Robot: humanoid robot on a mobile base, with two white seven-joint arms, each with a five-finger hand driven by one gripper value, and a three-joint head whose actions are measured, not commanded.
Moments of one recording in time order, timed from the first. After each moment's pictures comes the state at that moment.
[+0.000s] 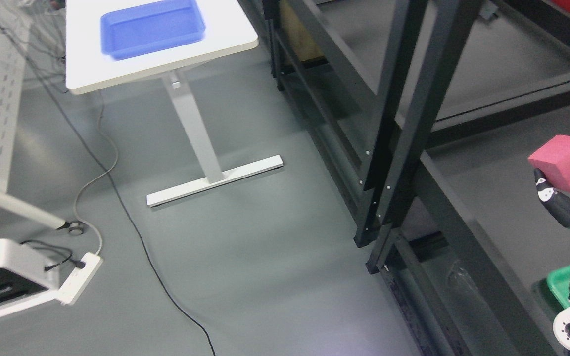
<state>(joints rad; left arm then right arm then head) 0.00 0.00 0.06 -0.08 0.00 -0.10 -0.08 0.06 -0.16 -0.20 -1.63 0.75 -0.26 -0.38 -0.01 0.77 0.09</state>
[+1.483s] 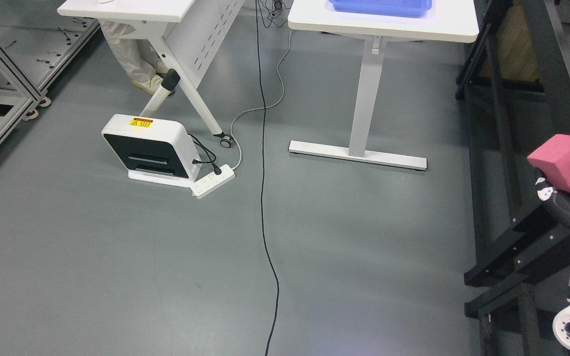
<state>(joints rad) 0.00 0.00 0.06 -0.08 0.00 -0.10 -0.08 0.06 -0.16 -0.20 -1.64 0.75 -0.26 -0.37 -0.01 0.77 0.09</state>
